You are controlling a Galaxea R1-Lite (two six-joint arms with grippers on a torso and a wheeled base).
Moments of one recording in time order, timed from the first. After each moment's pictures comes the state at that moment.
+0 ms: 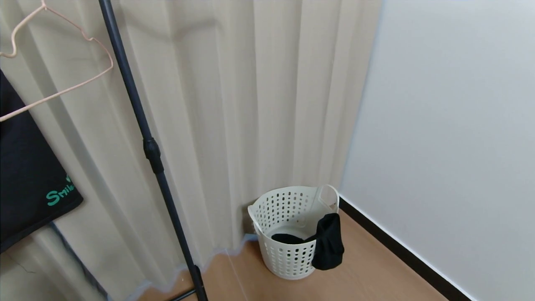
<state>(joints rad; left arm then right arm) 0.00 0.00 -0.02 0.06 -0.09 0.05 0.00 0.01 0.00 -0.08 0.06 -0.06</state>
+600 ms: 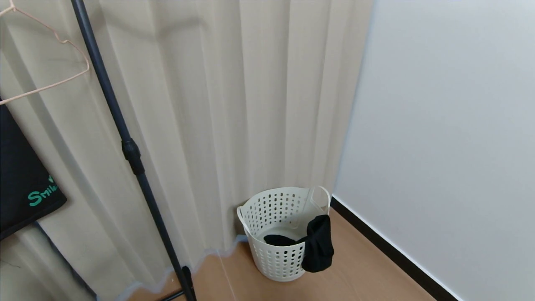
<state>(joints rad) 0.00 0.00 -0.02 0.06 -0.09 0.05 0.00 0.01 0.00 -0.08 0.06 -0.06</state>
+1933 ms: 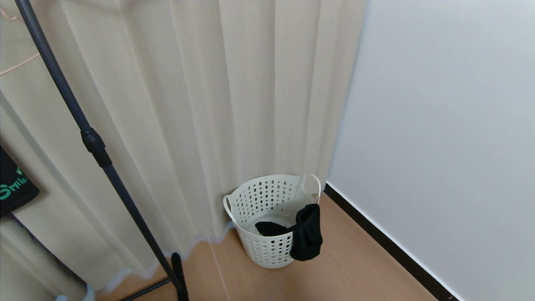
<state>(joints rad) 0.00 0.00 -0.02 0.06 -0.08 0.04 0.00 0.01 0.00 -0.08 0.06 -0.06</state>
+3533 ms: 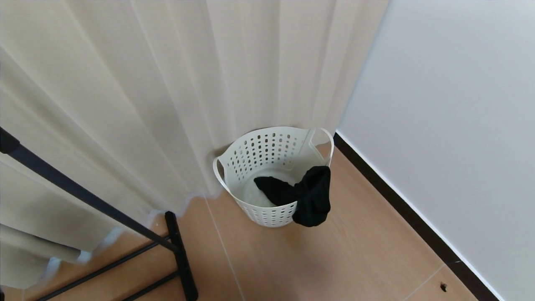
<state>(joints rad) 0.00 0.00 -0.02 0.06 -0.07 0.04 0.00 0.01 0.00 -0.09 0.06 -0.06</state>
